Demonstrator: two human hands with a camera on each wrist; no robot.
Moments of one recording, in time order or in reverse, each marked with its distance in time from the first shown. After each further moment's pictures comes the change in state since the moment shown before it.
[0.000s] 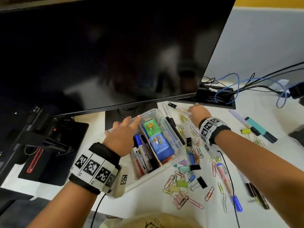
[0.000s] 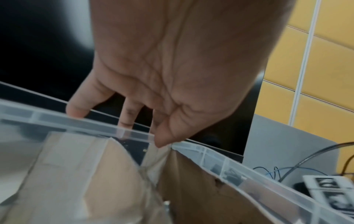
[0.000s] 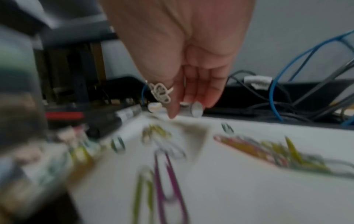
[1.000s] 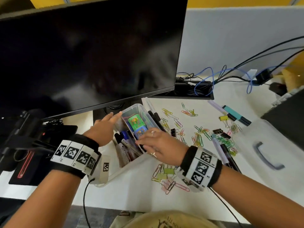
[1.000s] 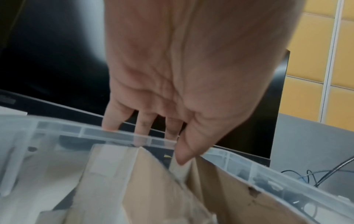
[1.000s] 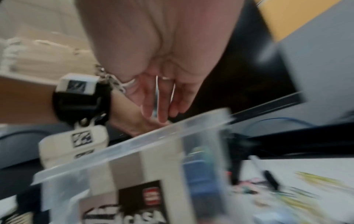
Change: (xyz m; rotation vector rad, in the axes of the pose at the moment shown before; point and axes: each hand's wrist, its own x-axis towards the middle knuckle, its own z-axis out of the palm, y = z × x) left_hand 0.023 -0.030 0.014 -0.029 0.031 0.093; right_hand -0.167 -0.062 -0.002 0.402 0.044 -0.765
